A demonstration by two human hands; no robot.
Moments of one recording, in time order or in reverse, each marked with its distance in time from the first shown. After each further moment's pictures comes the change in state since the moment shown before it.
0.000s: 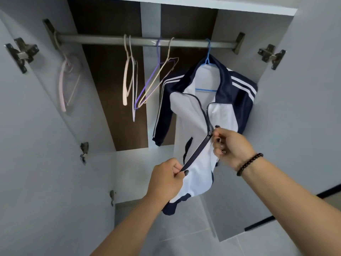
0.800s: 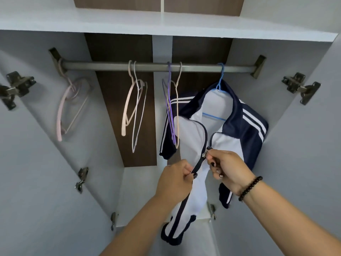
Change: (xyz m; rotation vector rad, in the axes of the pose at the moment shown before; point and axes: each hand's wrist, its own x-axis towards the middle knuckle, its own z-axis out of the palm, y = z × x) left_hand 0.127 0.048 0.010 0.082 0.017 0.079; right_hand 0.094 -0.046 0.010 -0.325 -0.147 -0.053
